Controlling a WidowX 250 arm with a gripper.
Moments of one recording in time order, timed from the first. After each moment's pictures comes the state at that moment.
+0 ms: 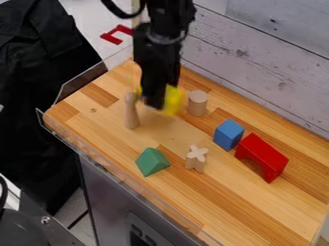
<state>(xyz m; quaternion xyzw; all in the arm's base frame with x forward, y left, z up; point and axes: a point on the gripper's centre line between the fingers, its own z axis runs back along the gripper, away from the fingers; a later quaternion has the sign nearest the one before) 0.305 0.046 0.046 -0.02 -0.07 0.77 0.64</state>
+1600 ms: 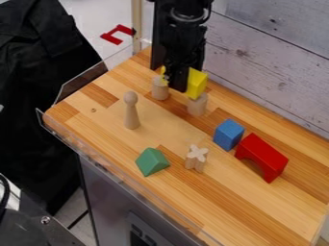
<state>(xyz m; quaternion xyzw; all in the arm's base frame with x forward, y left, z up) 0.341 0.036 0.050 -0.04 -0.04 0.73 0.68</state>
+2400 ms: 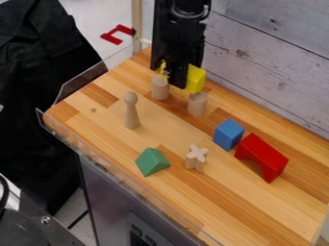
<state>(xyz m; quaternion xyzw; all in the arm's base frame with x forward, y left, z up) 0.348 0.042 0.049 -0.03 -0.04 0.74 0.67</state>
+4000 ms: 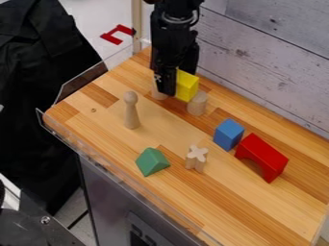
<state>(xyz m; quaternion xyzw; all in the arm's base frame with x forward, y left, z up) 0.348 0.054 0.034 -0.04 -0.02 0.73 0.68</state>
